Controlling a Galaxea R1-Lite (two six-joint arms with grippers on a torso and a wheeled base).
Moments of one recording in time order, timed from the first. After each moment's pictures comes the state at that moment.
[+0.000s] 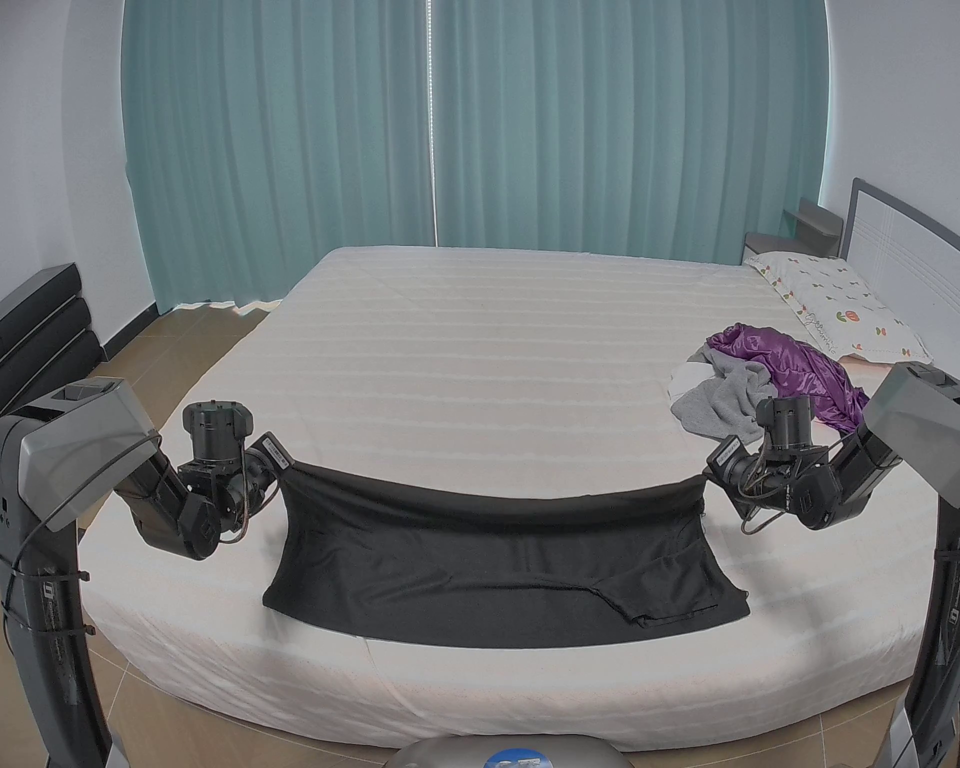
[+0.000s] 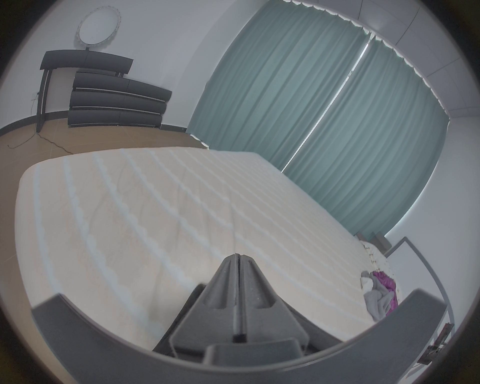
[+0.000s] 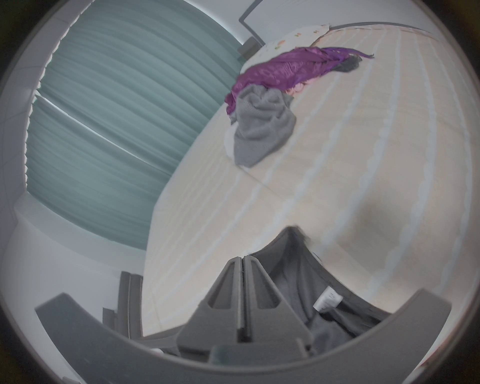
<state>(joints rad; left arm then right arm) -0.08 2.29 -0.96 -0.91 0.18 -0.69 0.10 2.28 -1.01 -0.68 0.03 0.96</state>
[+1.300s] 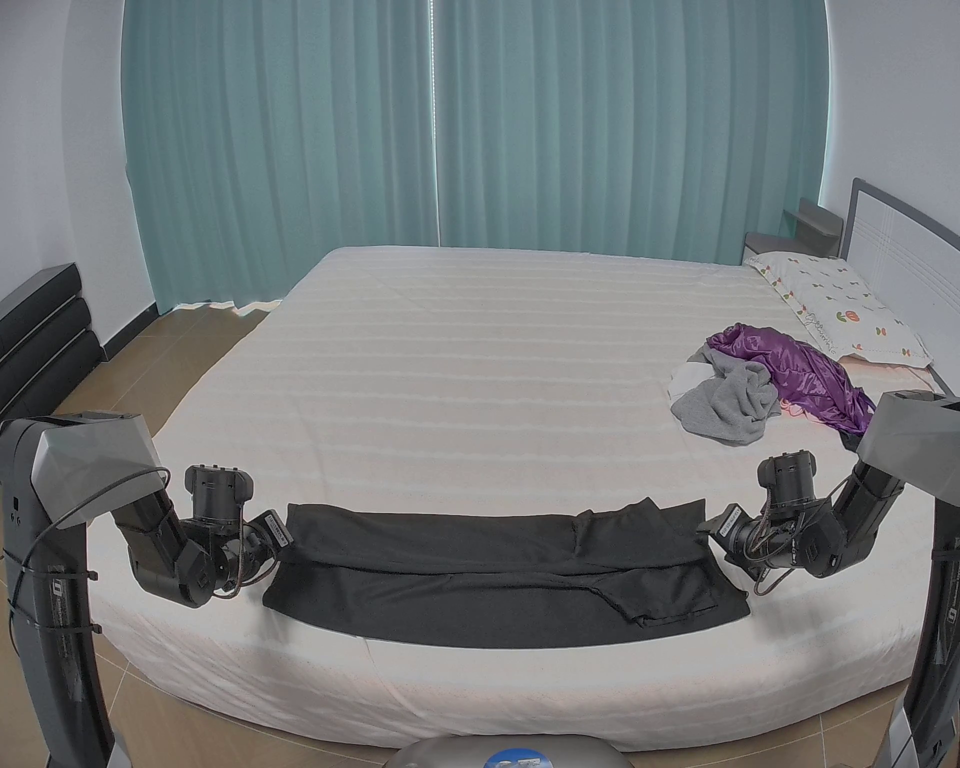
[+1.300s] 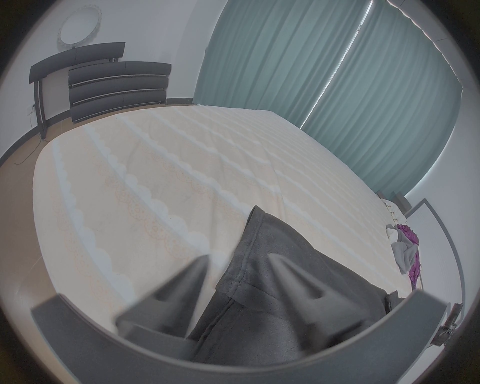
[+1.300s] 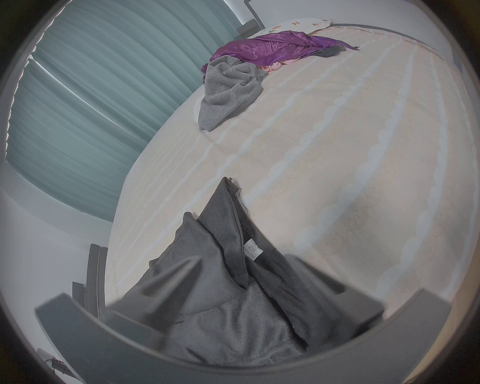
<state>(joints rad) -0.06 2.34 -0.75 -0.91 0.11 -0.62 0.10 2.29 -0.77 -0.73 0.02 0.83</state>
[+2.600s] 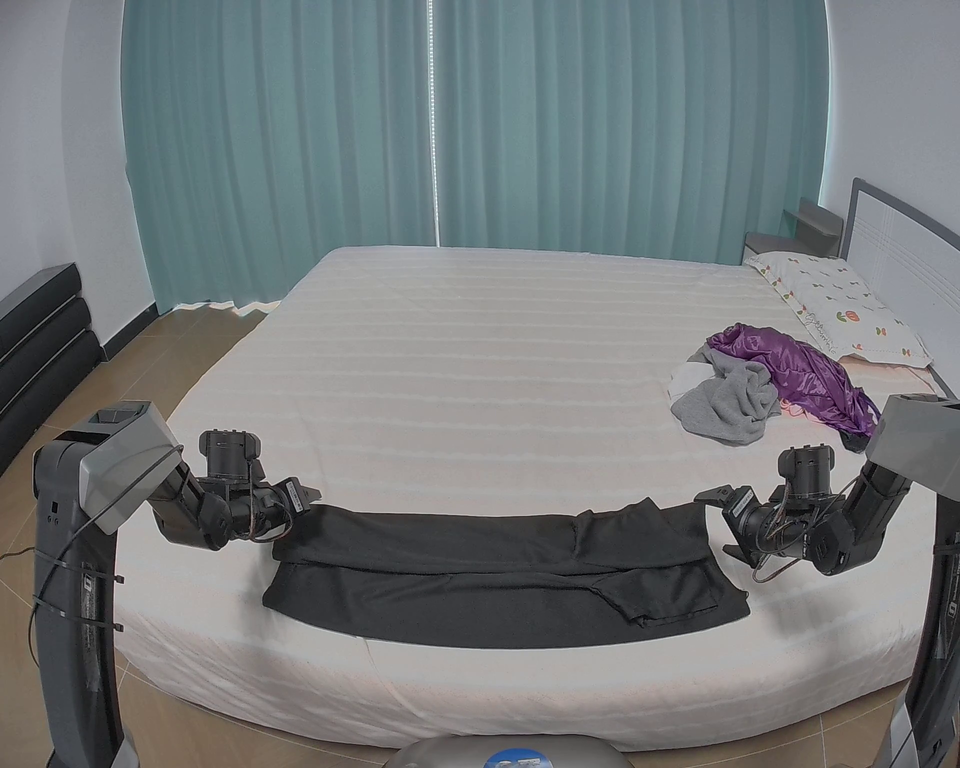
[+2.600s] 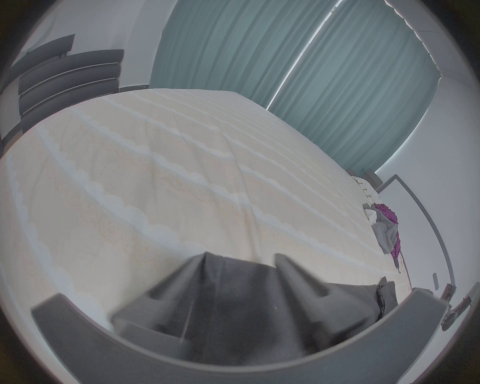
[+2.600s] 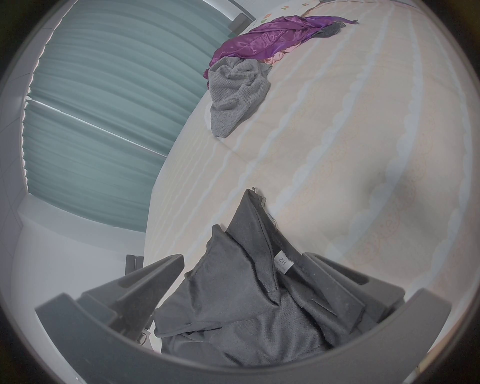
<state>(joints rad) 0.01 2.52 -1.23 -0.64 -0.20 -0.45 0.03 2.32 -0.77 -0.87 0.22 0.94</state>
